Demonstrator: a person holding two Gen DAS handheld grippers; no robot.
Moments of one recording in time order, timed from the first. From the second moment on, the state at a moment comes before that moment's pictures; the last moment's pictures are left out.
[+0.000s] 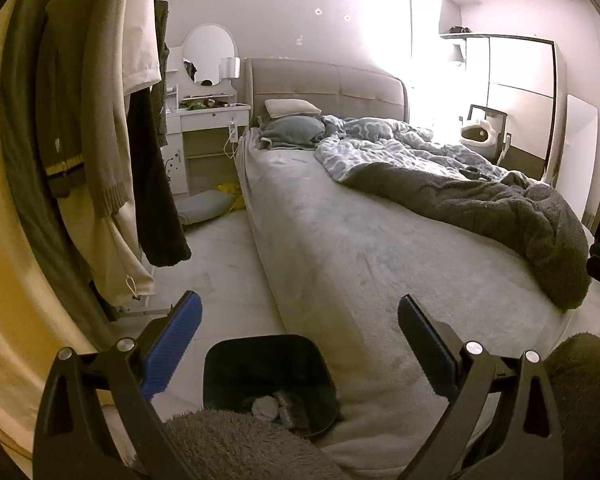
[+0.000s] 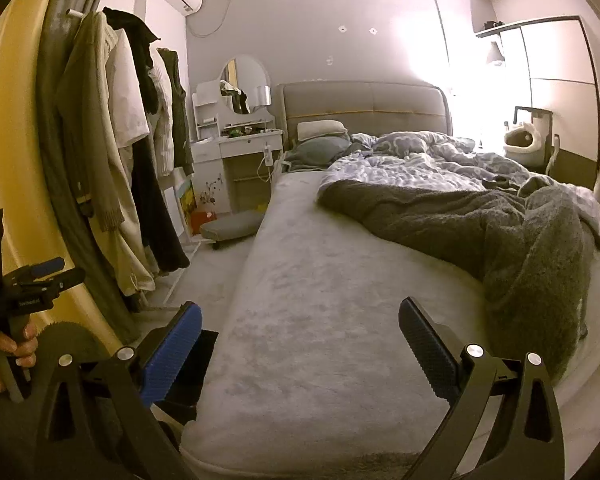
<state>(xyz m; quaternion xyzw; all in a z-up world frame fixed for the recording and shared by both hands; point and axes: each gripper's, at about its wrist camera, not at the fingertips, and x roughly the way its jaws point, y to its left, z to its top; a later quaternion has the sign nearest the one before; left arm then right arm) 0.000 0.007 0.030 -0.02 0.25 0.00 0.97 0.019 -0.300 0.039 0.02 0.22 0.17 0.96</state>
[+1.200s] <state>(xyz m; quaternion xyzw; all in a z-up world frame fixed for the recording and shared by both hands) 0.000 0.009 0.031 -0.02 0.25 0.00 0.97 0.015 -0.305 0.036 0.04 0.22 0.17 0.96</state>
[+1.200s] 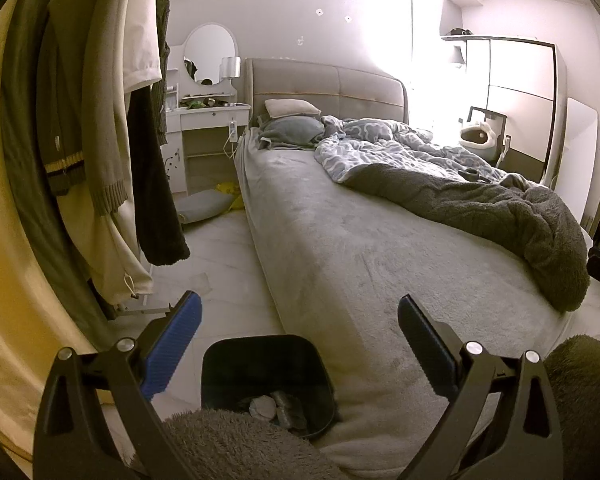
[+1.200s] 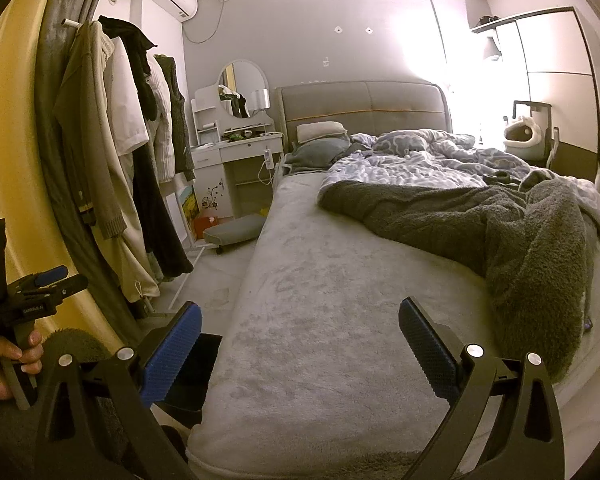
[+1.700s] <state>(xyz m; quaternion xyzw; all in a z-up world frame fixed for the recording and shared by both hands) 0.000 0.010 0.031 -0.02 0.25 0.00 0.97 0.016 -0.305 0.036 0.04 0.22 0.17 0.96</state>
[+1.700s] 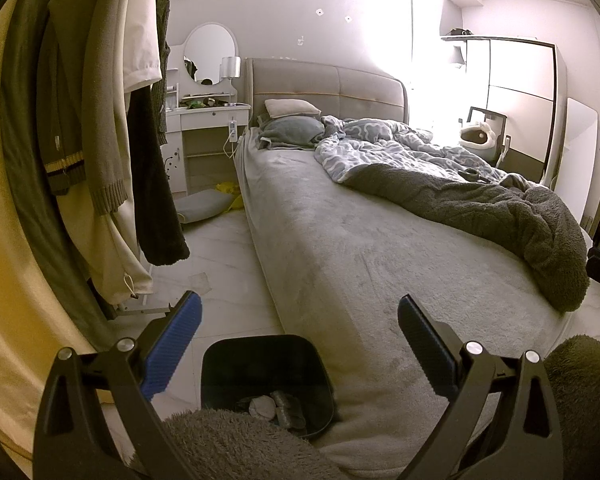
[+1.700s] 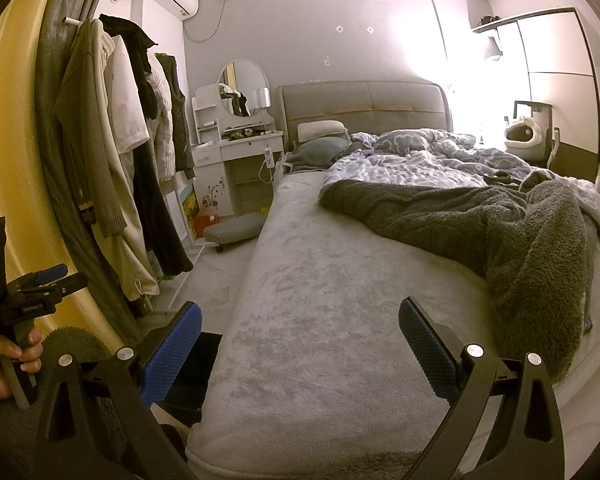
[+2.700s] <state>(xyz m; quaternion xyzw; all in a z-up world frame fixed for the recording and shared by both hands) 0.000 0.011 0.031 -0.02 0.25 0.00 0.97 0.017 -0.306 0.037 0.04 0.22 0.18 0.96</state>
